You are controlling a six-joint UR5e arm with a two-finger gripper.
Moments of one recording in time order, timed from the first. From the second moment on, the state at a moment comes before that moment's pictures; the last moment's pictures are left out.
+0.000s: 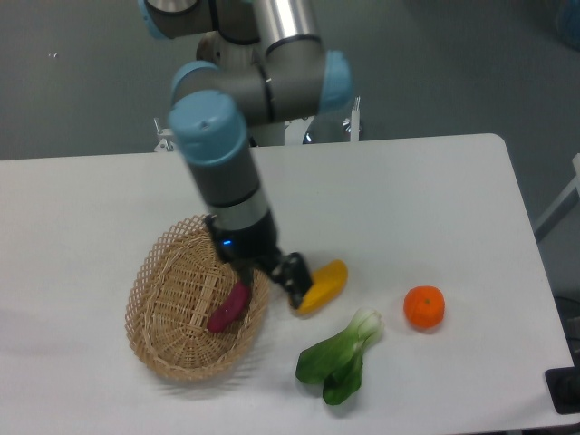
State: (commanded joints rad) arm 2.37 -1.83 -1.60 -0.85 1.69 1.13
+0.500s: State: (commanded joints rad) arm 2.65 -1.77 -1.60 -0.96 1.60 1.49
